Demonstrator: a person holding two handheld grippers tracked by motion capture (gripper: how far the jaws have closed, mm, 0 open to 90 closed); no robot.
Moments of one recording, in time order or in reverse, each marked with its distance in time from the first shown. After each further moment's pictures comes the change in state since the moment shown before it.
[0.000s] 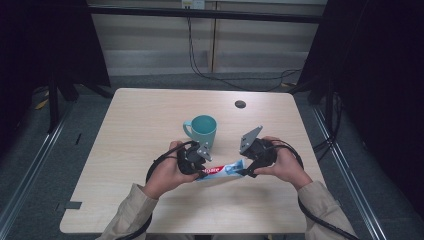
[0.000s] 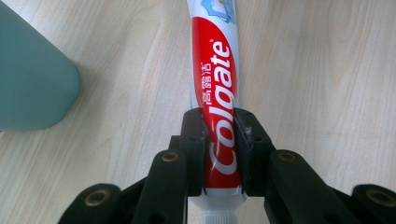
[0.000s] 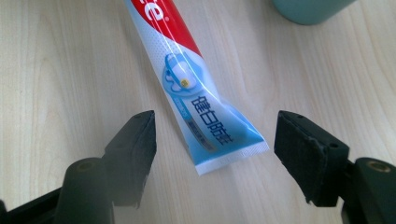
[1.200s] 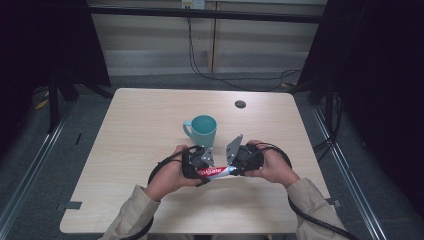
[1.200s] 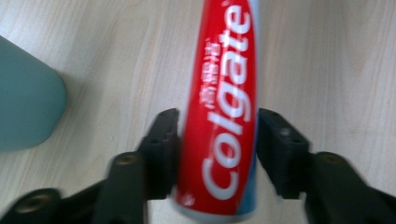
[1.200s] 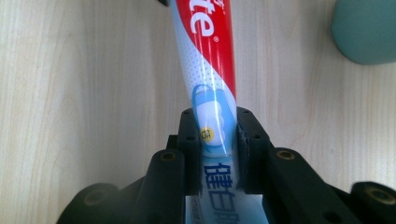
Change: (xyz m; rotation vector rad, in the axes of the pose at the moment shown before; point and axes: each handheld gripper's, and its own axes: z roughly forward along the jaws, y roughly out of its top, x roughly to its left) left arm -0.001 0.000 0.019 0.028 0.001 0.082; right arm 0.017 0.029 0.018 0.108 0.057 -0.227
